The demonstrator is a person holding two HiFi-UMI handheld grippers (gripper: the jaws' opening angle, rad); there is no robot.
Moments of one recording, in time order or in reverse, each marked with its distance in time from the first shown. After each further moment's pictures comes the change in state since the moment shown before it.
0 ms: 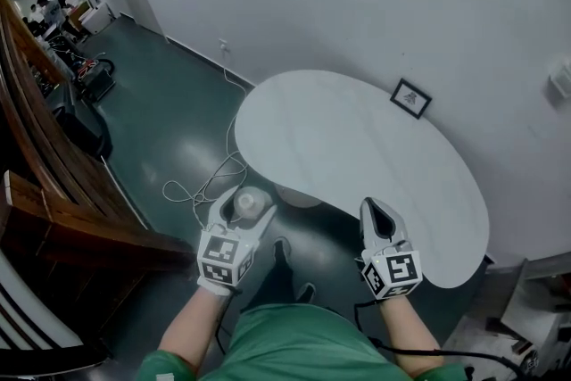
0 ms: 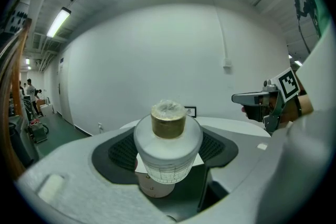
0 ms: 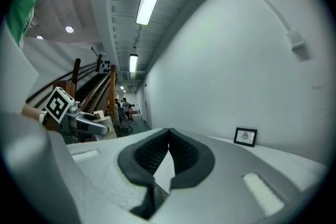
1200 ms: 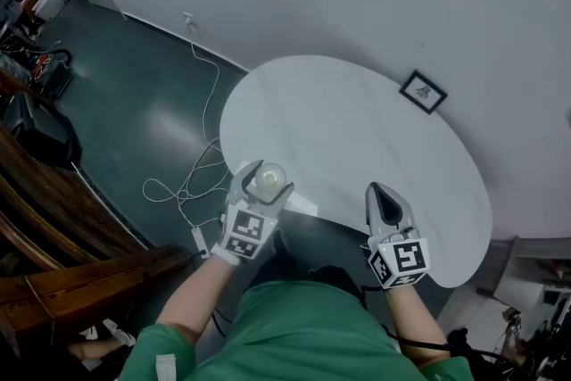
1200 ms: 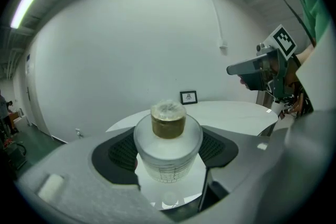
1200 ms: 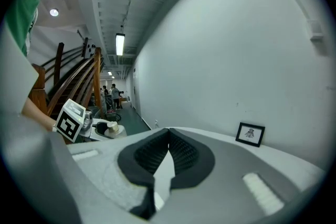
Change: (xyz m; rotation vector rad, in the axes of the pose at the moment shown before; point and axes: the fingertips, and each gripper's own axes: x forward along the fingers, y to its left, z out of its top) left arm 0.206 0.096 -0.047 0.144 0.089 -0.237; right arm 0.177 -0.033 -0.018 -0.011 0.159 -0.123
